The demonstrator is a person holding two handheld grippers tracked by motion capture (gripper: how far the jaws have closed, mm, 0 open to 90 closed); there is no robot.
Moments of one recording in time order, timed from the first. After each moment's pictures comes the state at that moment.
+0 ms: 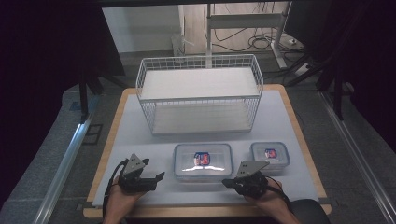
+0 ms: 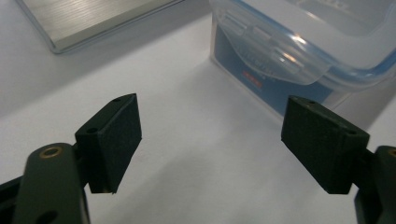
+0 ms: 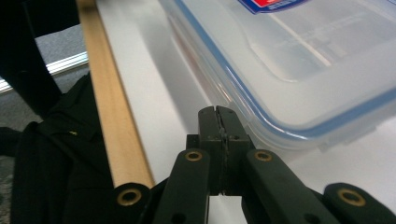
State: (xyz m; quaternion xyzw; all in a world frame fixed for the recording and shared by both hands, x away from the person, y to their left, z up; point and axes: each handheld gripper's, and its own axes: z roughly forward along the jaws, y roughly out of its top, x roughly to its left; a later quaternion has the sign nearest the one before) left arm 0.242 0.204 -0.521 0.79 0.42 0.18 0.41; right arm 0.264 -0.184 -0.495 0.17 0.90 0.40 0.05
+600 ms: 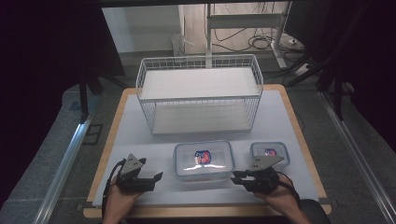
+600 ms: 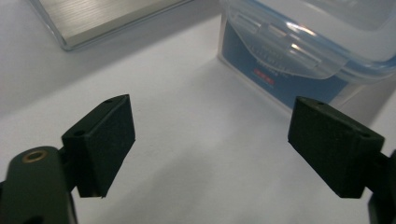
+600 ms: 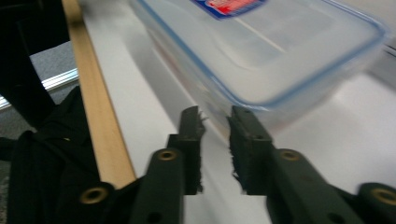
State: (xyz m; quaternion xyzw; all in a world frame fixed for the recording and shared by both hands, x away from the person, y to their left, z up) left arm 0.241 0.210 -0.522 0.78 0.42 0.19 0.41; right arm 0.274 -0.215 -0.486 0.20 0.88 0.42 0.06
